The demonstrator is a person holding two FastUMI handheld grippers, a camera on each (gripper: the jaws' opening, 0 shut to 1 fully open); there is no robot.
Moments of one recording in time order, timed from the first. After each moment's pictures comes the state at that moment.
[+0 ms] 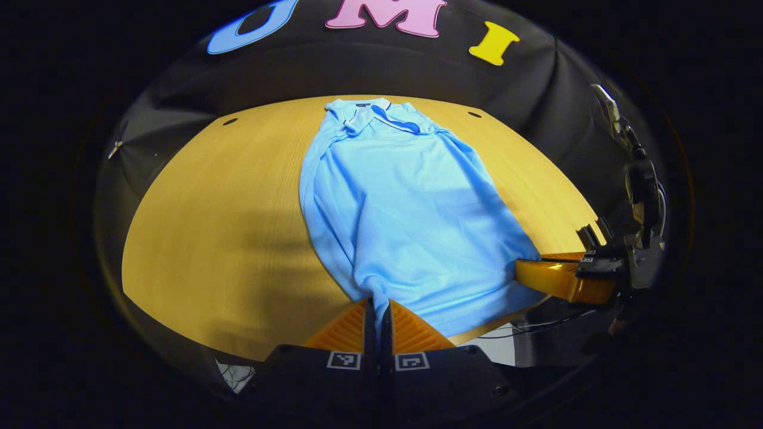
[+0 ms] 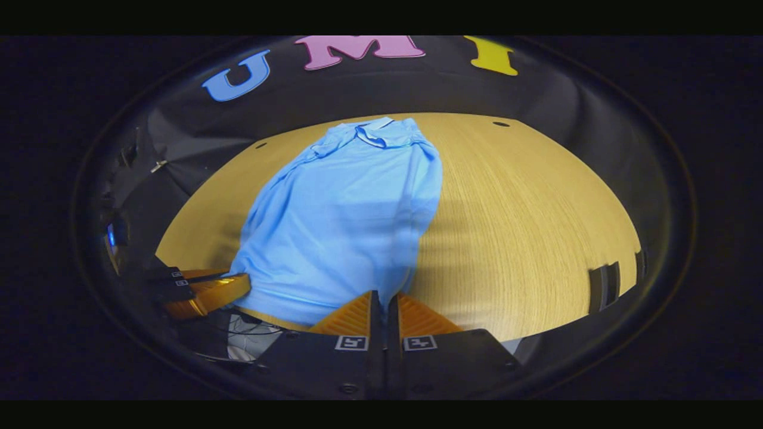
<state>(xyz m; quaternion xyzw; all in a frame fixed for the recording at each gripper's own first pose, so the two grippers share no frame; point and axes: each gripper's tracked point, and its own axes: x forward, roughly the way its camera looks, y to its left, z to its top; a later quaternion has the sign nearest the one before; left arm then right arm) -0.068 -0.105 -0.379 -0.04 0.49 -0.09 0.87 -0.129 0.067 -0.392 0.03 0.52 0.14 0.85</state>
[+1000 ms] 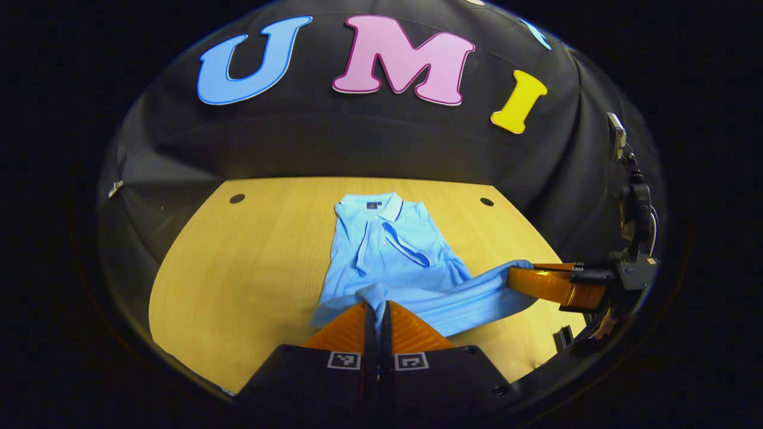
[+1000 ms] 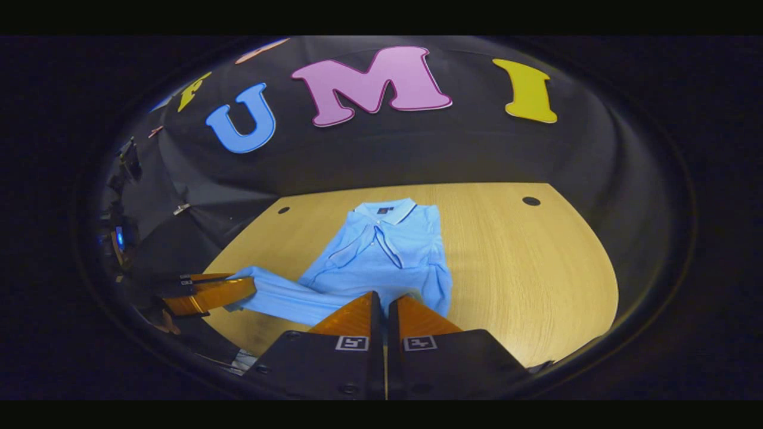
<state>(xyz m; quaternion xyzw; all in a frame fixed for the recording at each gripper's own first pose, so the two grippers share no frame) 0.129 -0.095 -0.223 -0.06 0.36 -0.06 0.93 0.094 0.093 -0.261 0.07 0.39 0.20 0.90</state>
